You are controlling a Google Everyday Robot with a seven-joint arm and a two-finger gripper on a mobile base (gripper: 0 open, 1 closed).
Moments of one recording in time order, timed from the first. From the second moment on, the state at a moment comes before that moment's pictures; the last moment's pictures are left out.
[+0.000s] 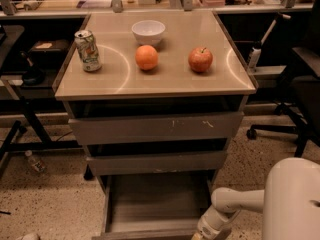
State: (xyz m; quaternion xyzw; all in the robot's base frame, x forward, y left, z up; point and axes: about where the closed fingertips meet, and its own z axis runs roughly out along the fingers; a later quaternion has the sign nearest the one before) arm 0.357 -0.138 0.231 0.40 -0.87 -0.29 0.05
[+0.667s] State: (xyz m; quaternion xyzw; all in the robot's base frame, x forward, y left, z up) arm 0.379 -0.127 0.197 0.38 -0.88 -0.27 0.02
